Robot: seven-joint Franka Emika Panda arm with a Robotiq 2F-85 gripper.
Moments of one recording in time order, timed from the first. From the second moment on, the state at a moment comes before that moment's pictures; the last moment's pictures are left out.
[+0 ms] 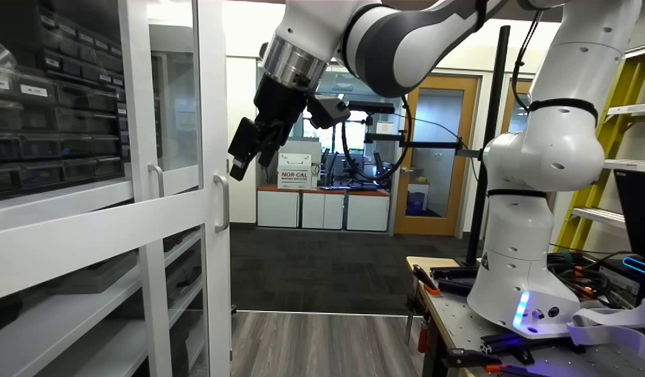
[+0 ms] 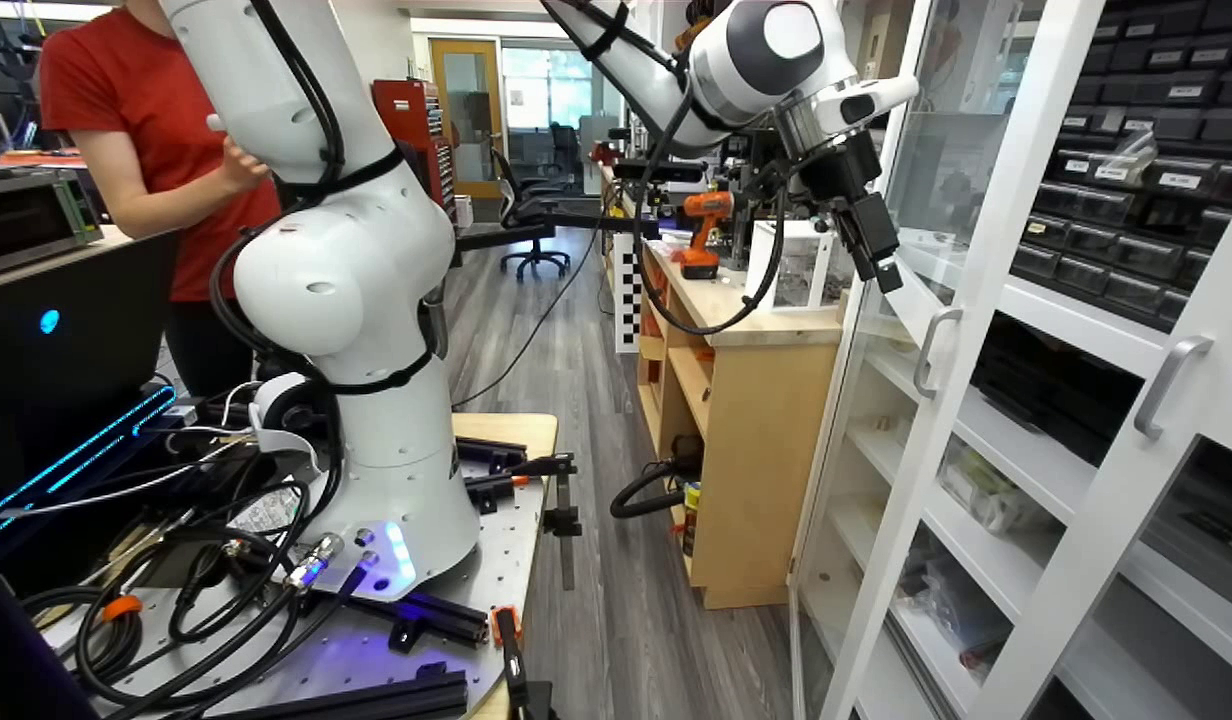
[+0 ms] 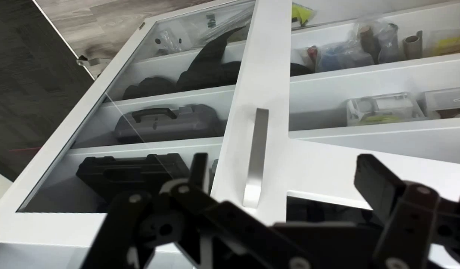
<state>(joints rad) -0.06 -0.26 0.31 -2.43 -0.48 2.54 0.78</state>
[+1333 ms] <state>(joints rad) -0.07 -0.08 0.20 -2.34 -0.60 2.68 0.95</state>
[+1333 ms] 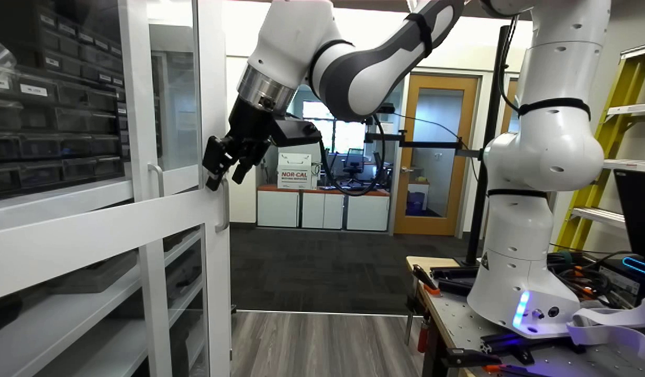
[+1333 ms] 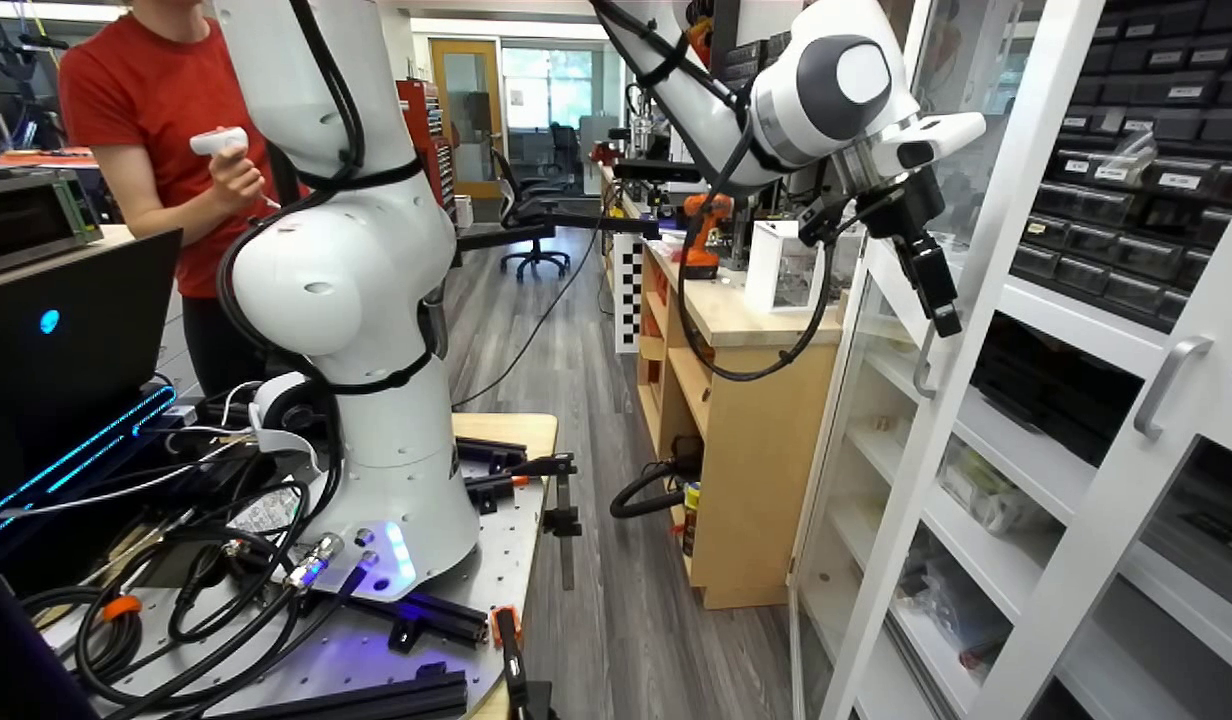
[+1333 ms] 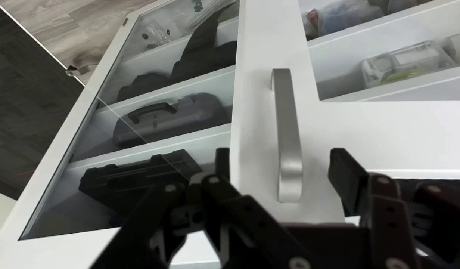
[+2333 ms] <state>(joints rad) -0.07 -0.08 0.19 -2.34 -0.59 2.73 0.93</state>
